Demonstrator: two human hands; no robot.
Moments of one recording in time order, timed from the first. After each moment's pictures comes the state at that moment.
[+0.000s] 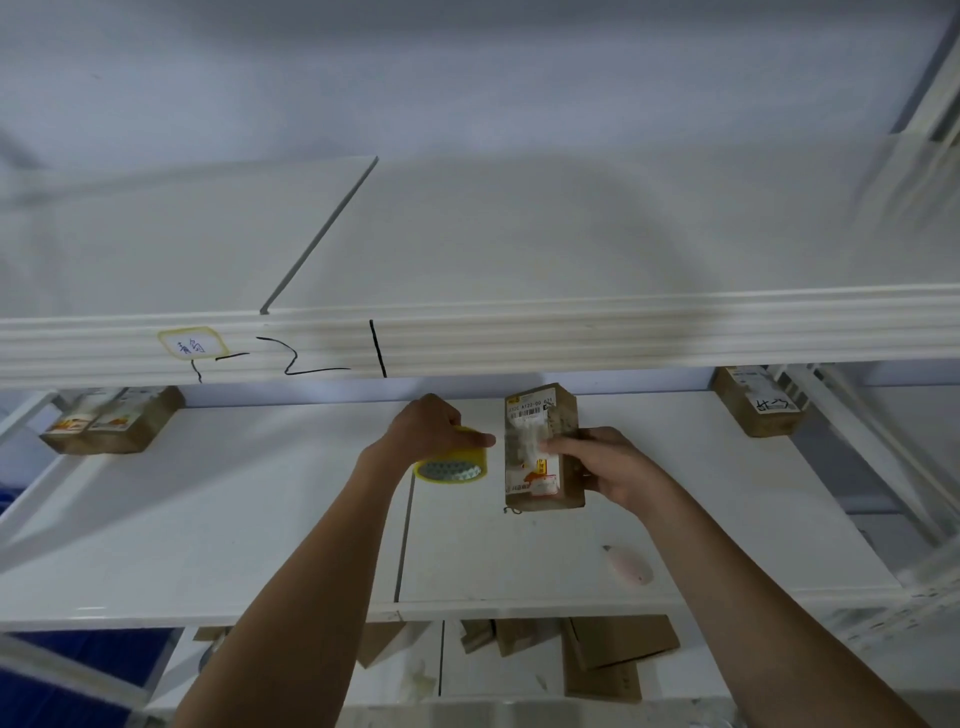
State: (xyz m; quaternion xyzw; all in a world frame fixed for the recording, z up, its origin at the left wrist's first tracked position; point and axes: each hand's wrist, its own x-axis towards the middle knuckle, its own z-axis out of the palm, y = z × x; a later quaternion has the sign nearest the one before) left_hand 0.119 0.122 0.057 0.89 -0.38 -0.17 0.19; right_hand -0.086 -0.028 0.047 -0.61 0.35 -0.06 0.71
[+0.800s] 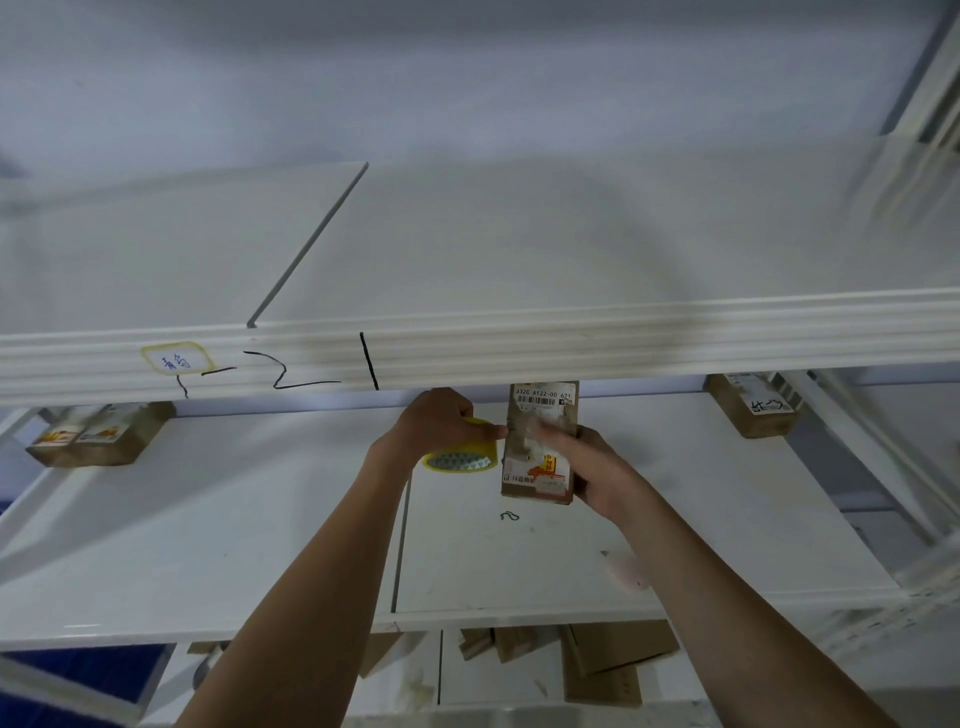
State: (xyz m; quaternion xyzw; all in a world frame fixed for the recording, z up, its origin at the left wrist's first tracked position) left_hand 0.116 0.101 0.071 0.86 -0.44 -0.15 0.22; right_hand -0.075 -0.011 0.052 -0.54 0.30 -0.11 0.78
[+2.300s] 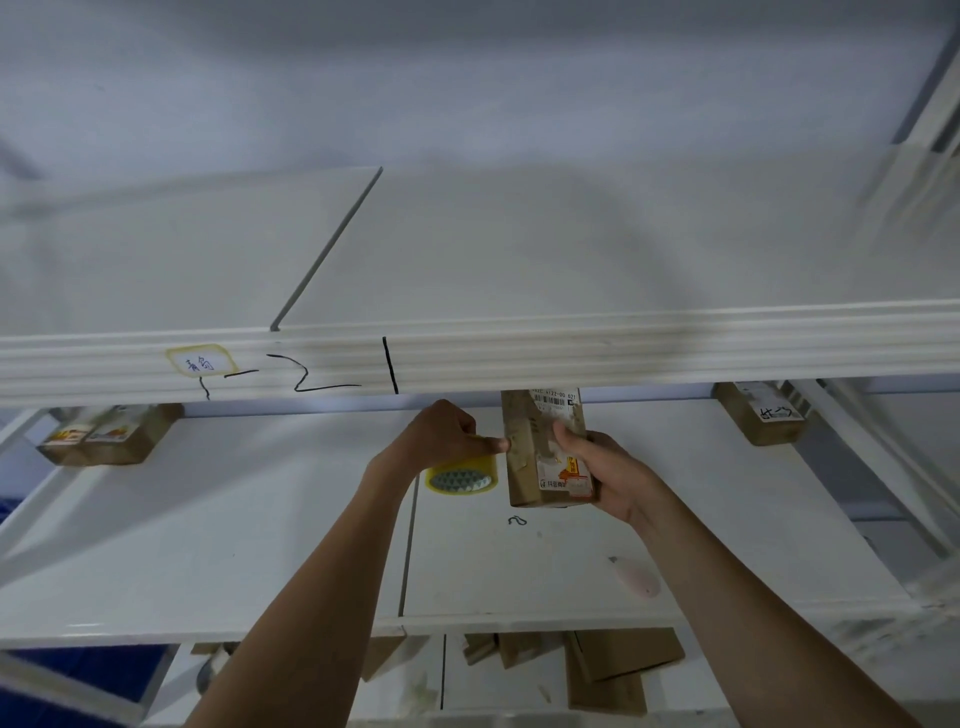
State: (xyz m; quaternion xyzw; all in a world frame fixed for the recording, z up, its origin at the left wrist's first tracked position) left_hand 0.116 0.117 0.066 0.85 -0.41 -0.20 0.24; right_hand -0.080 -0.017 0.054 -0.55 0.29 -0.08 0.78
